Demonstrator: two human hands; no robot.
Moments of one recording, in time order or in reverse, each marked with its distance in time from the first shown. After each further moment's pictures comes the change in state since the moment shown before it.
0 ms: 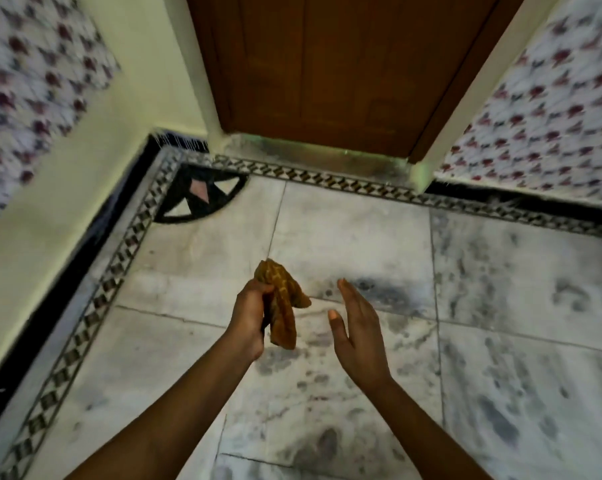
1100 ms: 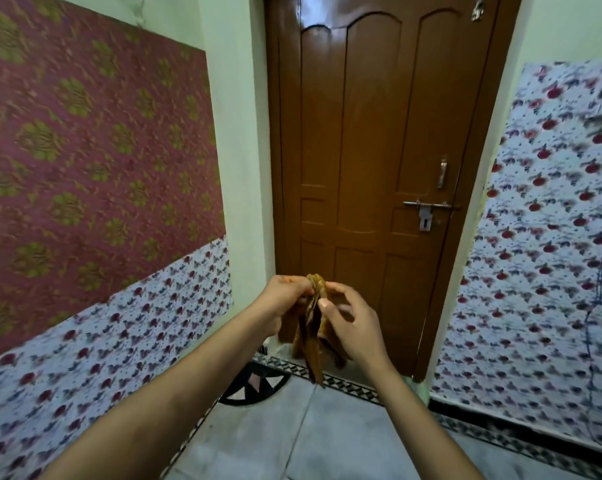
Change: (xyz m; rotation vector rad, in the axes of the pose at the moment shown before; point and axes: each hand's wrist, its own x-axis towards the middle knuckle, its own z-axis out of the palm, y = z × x) left_hand -0.494 0.291 0.122 0.345 -0.010 0.648; right_hand -0.081 -0.396 -0.409 0.444 0.063 -0.441
